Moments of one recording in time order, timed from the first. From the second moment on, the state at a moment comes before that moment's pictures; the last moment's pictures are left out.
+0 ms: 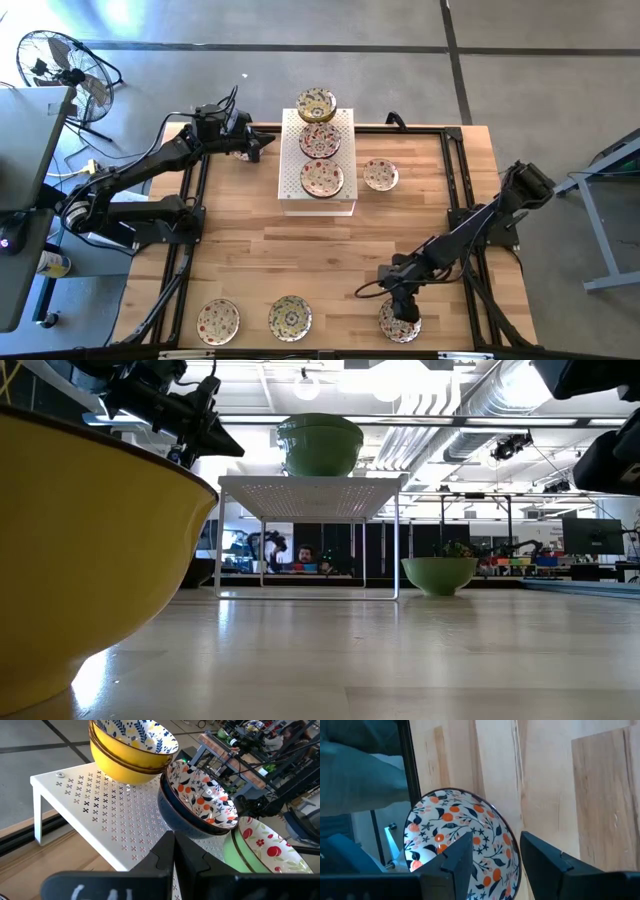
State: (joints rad) left arm 0.73 0.98 0.73 -0.06 0.33 -0.39; right arm 0.62 1.54 0.92 -0.45 -0.19 0.87
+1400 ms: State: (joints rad) left arm 0.73 0.98 0.73 -0.05 0.33 -0.39; right arm 0.41 1.14 0.81 -0.29 -0.16 1.16
